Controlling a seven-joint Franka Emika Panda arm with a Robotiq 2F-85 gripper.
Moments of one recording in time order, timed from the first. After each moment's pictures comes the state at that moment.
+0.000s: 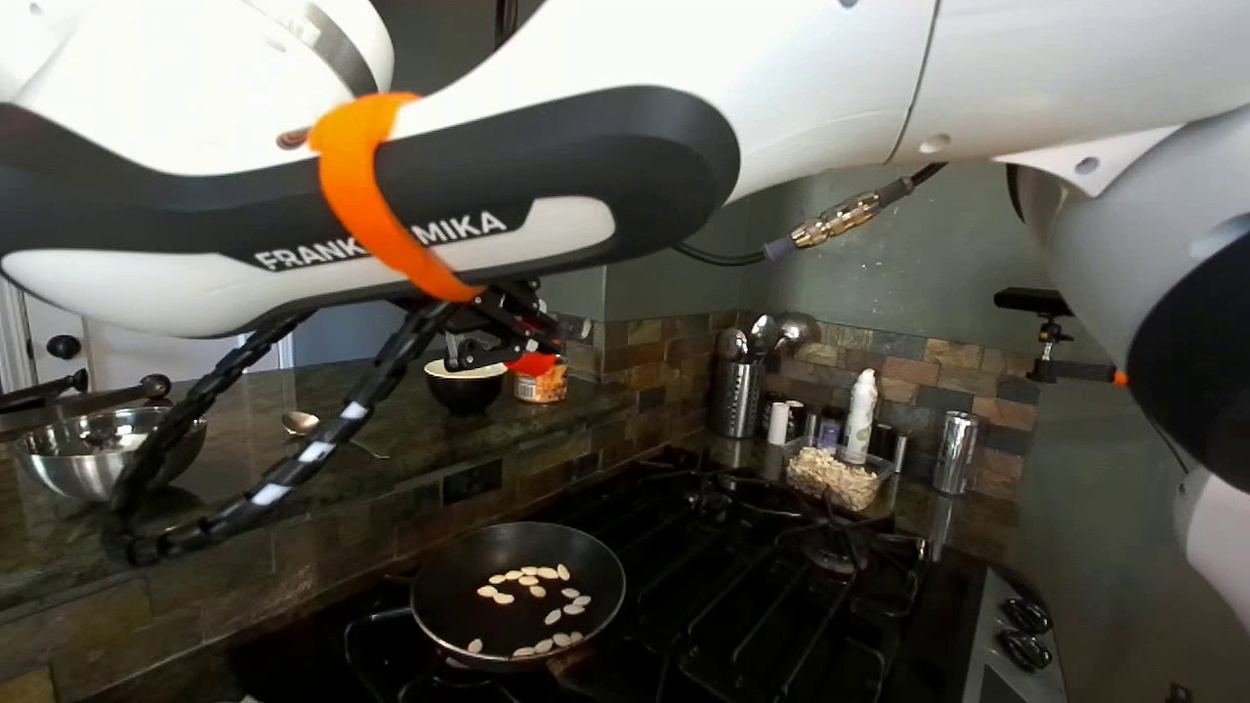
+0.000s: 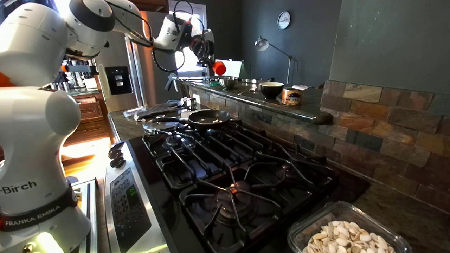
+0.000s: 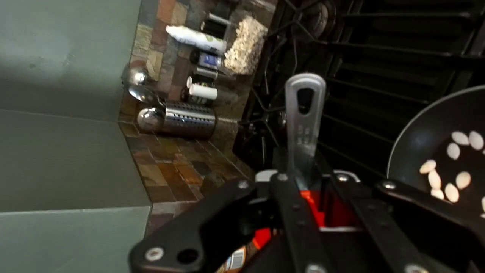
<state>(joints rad) 1.13 0.78 -0.86 -1.05 -0.43 1.17 0.01</state>
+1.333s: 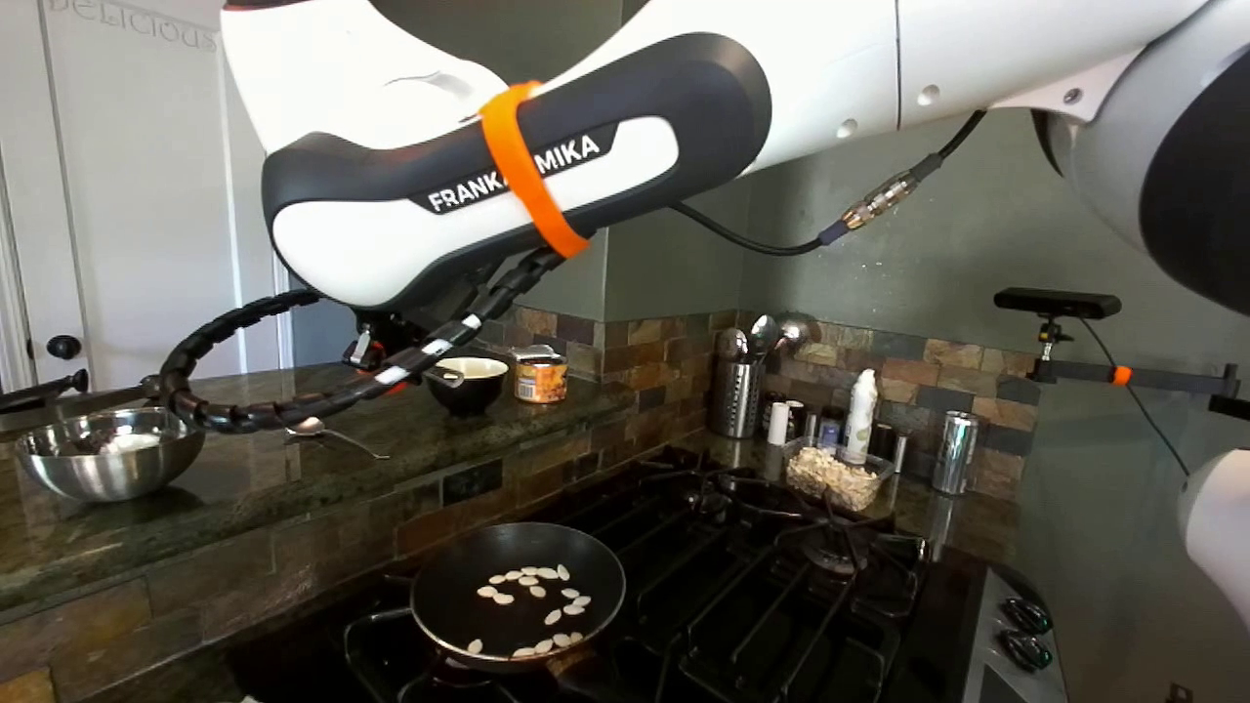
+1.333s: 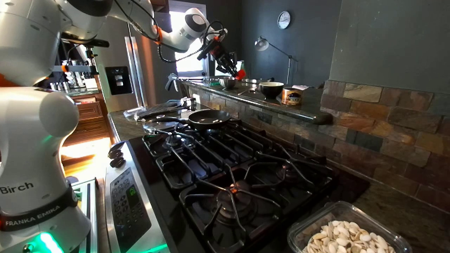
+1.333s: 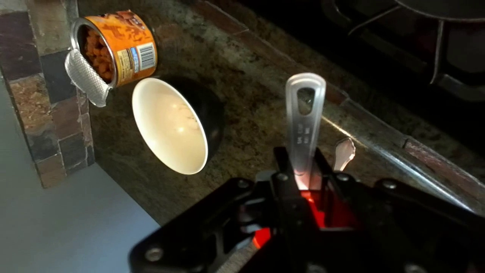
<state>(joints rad) 1.05 0.61 -0.81 -1.35 -0.23 2.06 0.03</state>
